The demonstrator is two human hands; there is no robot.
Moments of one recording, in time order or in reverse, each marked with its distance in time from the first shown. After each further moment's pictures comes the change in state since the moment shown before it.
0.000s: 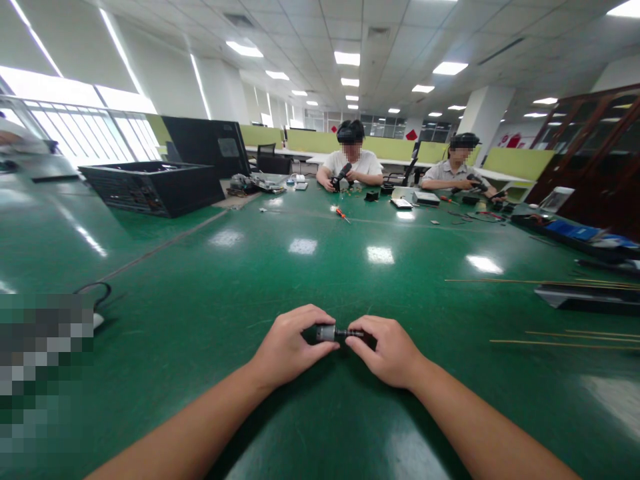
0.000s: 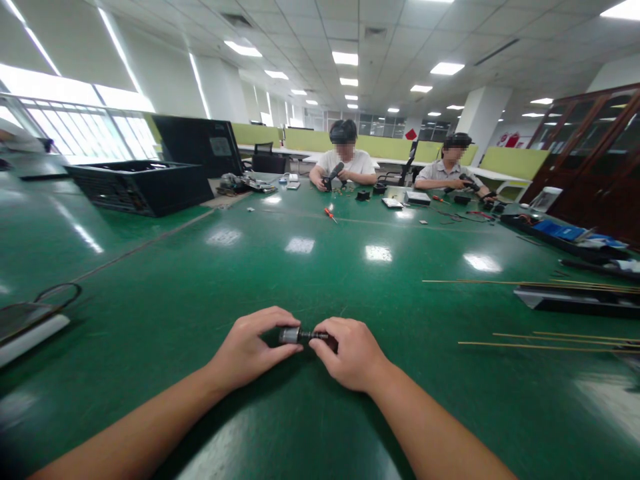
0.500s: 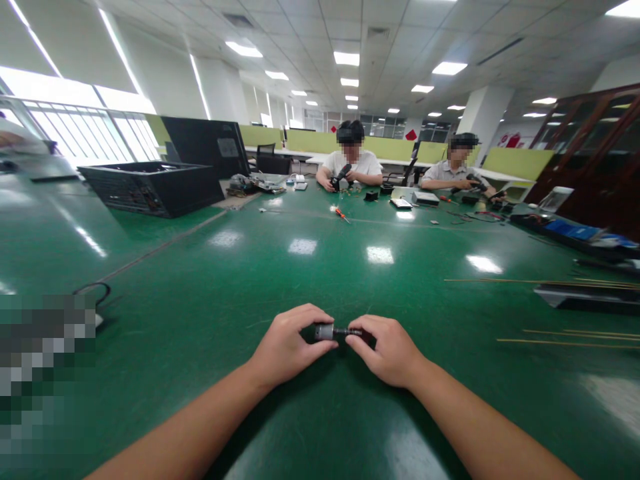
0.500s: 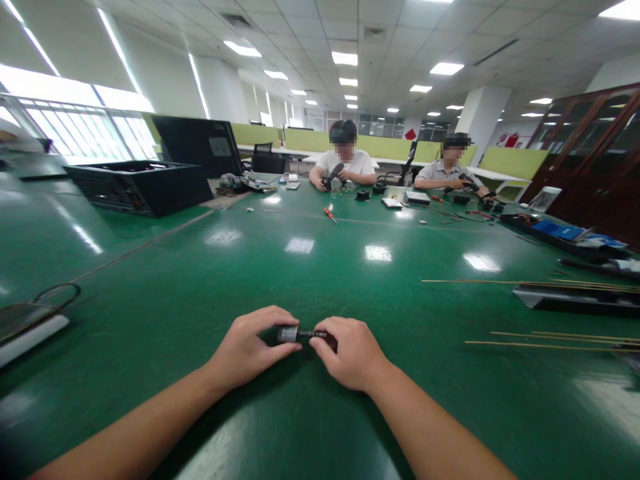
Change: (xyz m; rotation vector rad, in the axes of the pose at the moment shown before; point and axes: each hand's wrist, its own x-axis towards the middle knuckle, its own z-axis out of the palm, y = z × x) left_hand 0.000 -0.001 -0.001 0.027 0.005 0.010; right_hand 0.000 0.000 0.000 -0.017 0.007 0.009
